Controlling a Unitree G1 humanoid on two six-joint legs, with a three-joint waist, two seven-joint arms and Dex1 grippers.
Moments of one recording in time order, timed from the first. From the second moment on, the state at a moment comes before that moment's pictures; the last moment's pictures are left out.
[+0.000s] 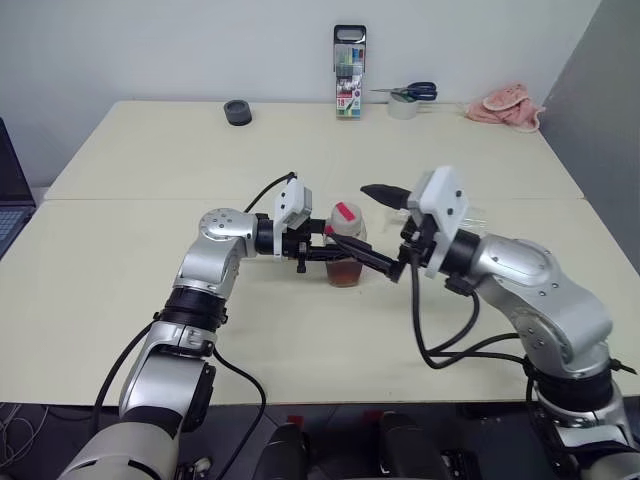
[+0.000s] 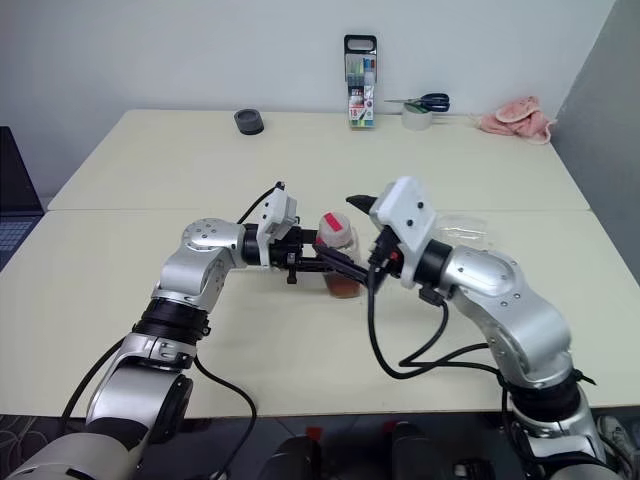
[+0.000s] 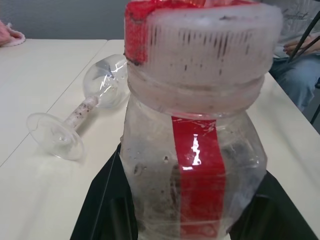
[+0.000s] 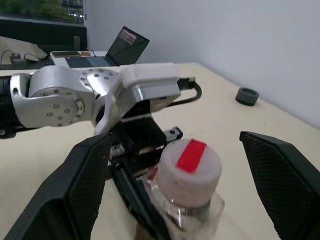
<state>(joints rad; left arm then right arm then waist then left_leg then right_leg) -0.81 0.41 -0.12 0.44 -0.28 0.15 -1.37 -0.58 -0.41 0.19 -0.56 0.39 0.73 0.51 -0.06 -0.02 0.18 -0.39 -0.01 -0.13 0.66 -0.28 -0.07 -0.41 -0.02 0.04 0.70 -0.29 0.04</state>
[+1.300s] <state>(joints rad) -0.81 0.41 -0.12 0.45 -0.27 0.12 -1.38 -0.56 -0.41 0.17 -0.51 0.34 0.72 0.50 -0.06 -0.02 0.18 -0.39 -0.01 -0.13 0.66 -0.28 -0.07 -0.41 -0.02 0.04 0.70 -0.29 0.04</state>
